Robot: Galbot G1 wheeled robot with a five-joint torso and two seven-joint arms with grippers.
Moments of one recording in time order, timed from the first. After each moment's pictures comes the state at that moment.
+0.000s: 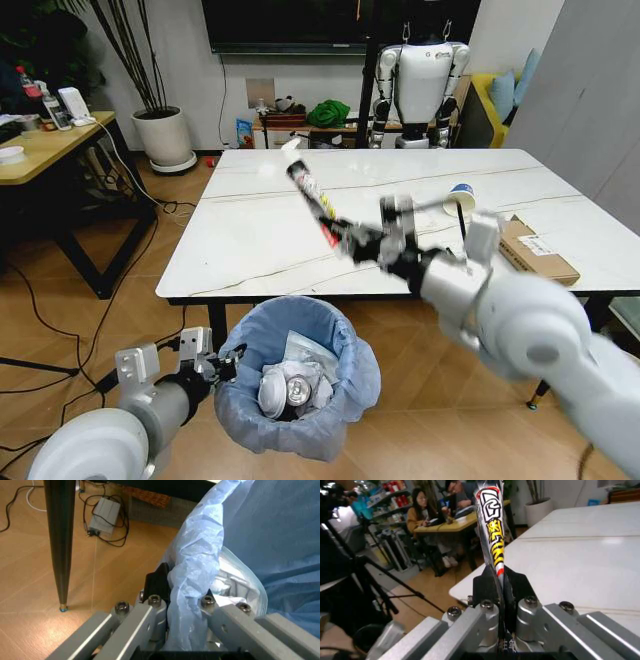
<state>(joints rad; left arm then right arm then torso) 1.52 -0.94 -0.52 -2.50 -1.31 0.74 -0.68 -0.87 0.74 0.10 2.46 1.32 -0.47 0.31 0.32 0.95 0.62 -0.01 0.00</state>
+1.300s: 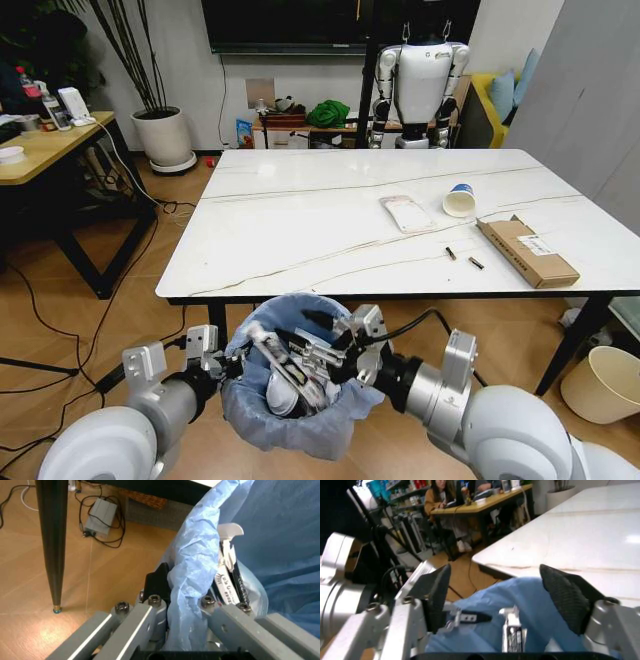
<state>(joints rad) 1.50 -0.97 -0.49 -2.50 -1.30 0.74 -0.70 -1.14 0.79 0.04 2.49 0.97 -0.40 0.14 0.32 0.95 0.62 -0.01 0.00</state>
